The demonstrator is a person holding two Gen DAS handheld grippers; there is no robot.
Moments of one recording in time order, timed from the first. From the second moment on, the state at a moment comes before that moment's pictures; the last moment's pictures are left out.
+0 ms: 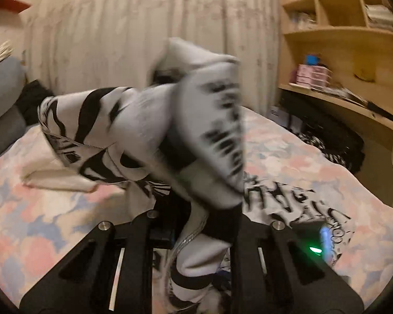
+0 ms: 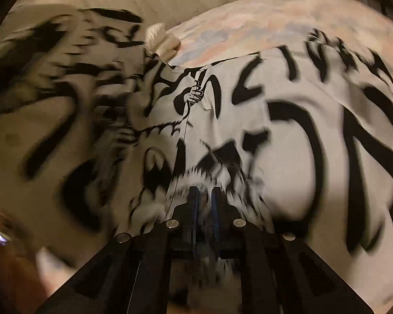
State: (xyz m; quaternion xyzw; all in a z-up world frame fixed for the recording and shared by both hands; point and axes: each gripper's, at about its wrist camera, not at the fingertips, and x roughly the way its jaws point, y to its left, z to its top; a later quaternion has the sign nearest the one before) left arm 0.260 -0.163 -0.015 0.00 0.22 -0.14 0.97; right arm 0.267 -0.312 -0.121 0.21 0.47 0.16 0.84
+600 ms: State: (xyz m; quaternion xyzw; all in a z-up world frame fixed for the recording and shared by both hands) left arm 0.242 -0.411 -0.138 0.21 0.30 -0.26 0.89; right arm 0.121 -0.589 -0.120 0.29 0.39 -0.17 0.86
